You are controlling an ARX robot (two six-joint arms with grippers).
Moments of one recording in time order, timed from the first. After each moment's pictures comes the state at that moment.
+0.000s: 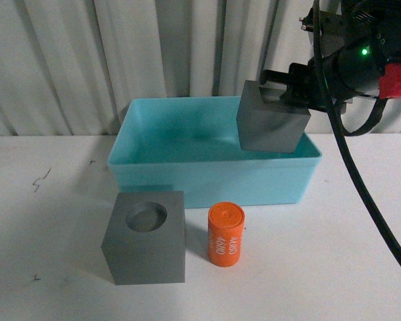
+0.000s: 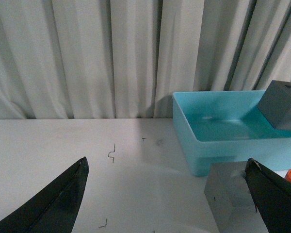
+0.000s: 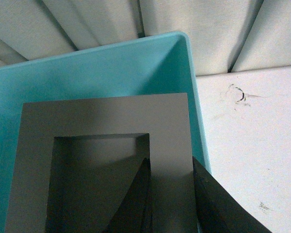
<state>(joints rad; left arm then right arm) 0.00 0.01 0.01 0.00 0.00 -0.01 0.22 2.17 1.54 0.06 0.00 0.24</state>
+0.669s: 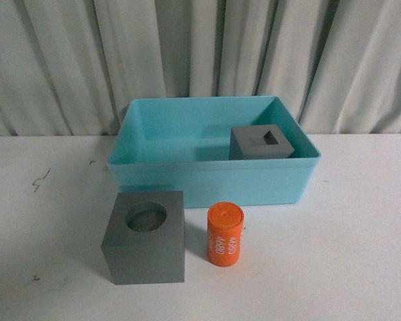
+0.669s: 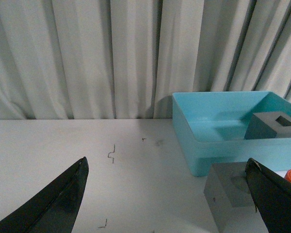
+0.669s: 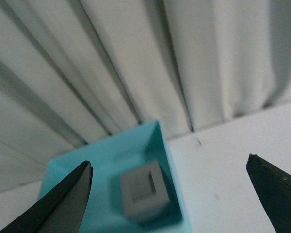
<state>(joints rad) 0.00 0.01 0.01 0.00 0.00 -0.01 0.16 1.40 0.95 0.19 0.09 0.39</state>
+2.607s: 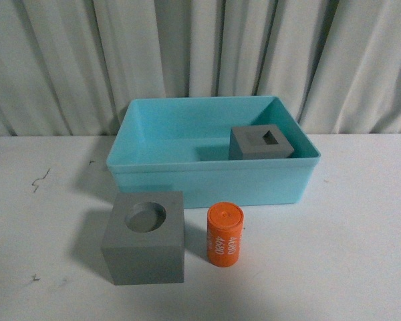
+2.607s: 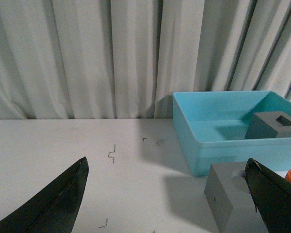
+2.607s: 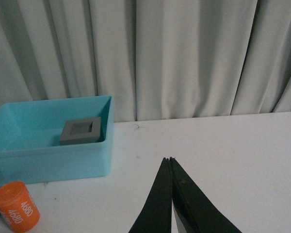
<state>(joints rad) 0.00 0.01 0.01 0.00 0.00 -0.01 0.00 0.29 0.01 0.29 0.00 0.01</state>
